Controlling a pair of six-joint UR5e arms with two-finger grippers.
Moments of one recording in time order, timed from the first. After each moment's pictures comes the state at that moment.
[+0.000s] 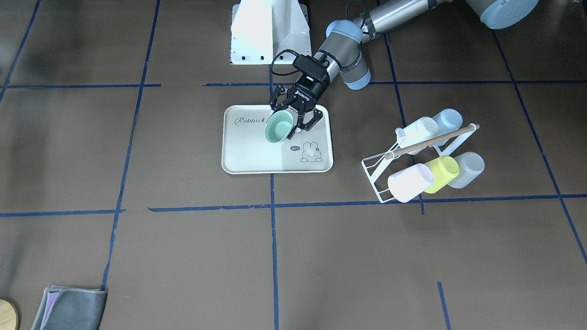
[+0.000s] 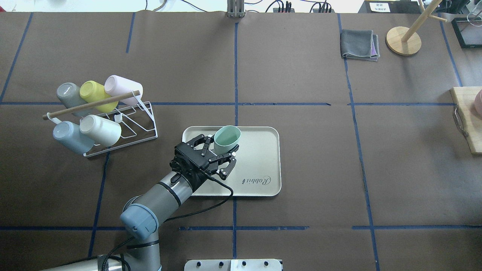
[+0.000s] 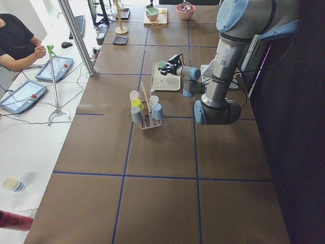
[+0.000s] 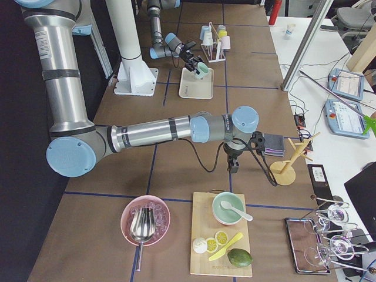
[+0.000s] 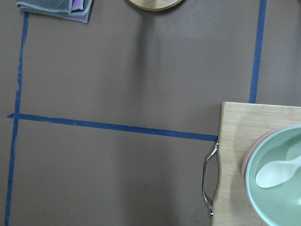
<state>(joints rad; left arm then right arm) -0.21 -2.13 -1.32 -3.08 -0.95 -0.49 1.47 -1.43 1.64 -1.66 2.45 0.07</state>
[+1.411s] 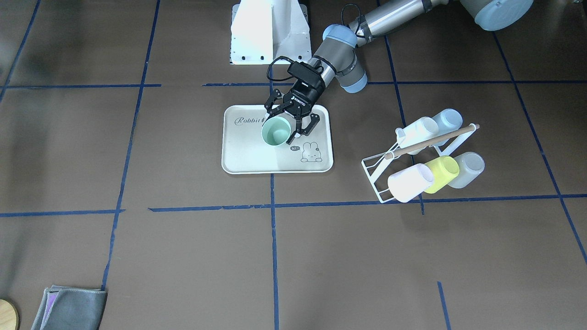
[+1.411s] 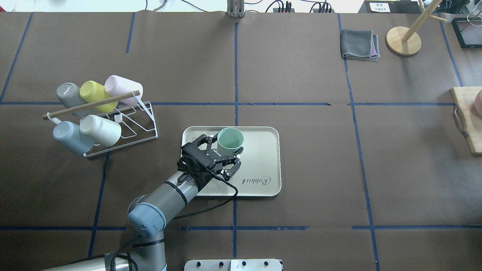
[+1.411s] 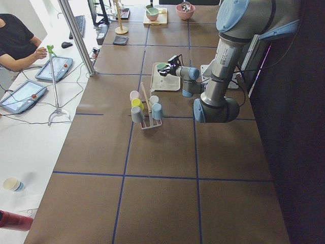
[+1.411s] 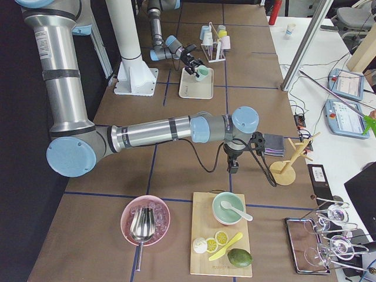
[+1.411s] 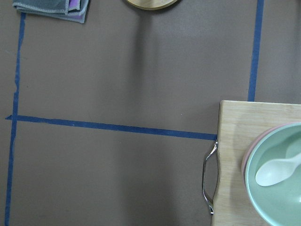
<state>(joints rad) -0.21 -2.16 -1.27 -3.08 -0.95 -0.49 1.47 -1.43 1.64 -1.66 2.45 0.08</state>
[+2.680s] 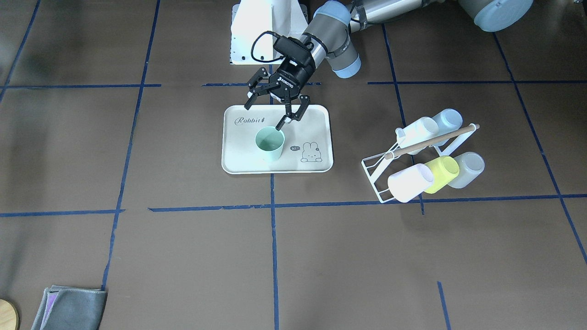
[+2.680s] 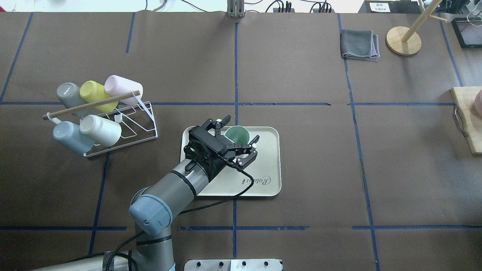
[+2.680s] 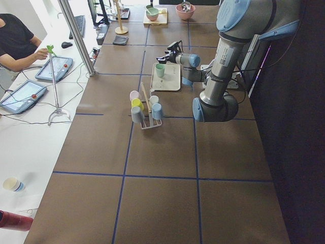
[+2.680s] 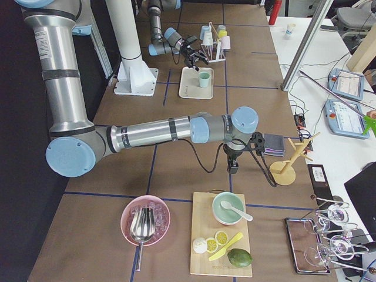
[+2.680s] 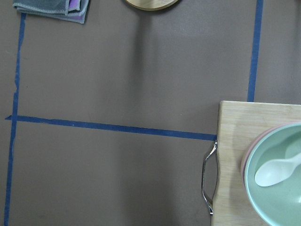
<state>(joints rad) -0.24 -2.17 -1.50 -2.88 -0.96 -0.50 1.47 -1.43 1.64 -1.65 2.44 0.08</state>
